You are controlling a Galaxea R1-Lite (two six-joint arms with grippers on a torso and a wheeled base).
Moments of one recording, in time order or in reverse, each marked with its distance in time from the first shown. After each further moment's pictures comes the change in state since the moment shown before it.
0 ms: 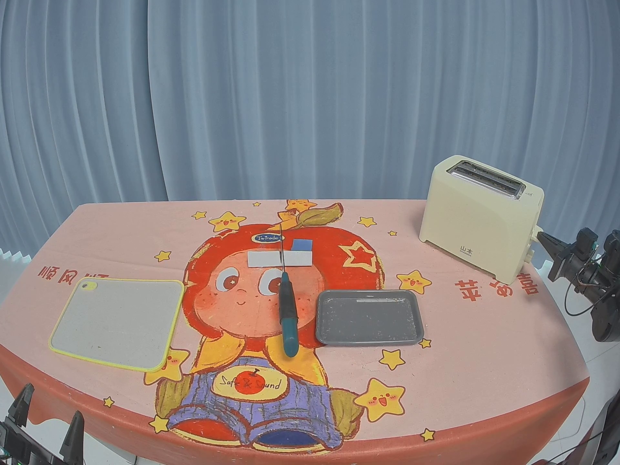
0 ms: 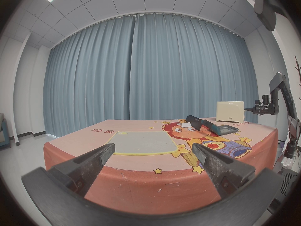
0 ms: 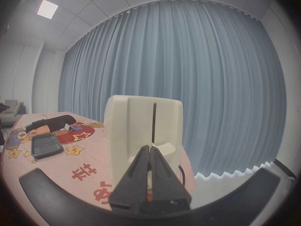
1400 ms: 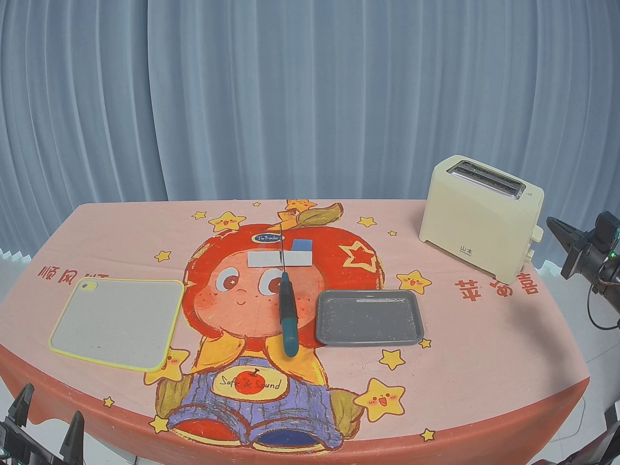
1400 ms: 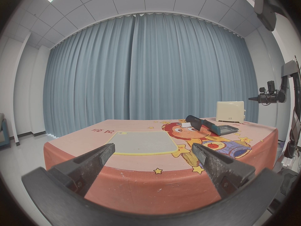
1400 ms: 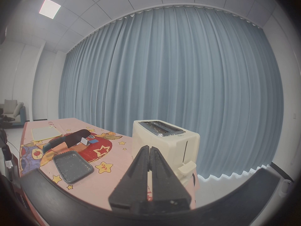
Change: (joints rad) left arm 0.000 0.000 0.000 0.000 0.000 0.000; right arm 0.183 -0.492 0.118 0.354 -0.199 -0.001
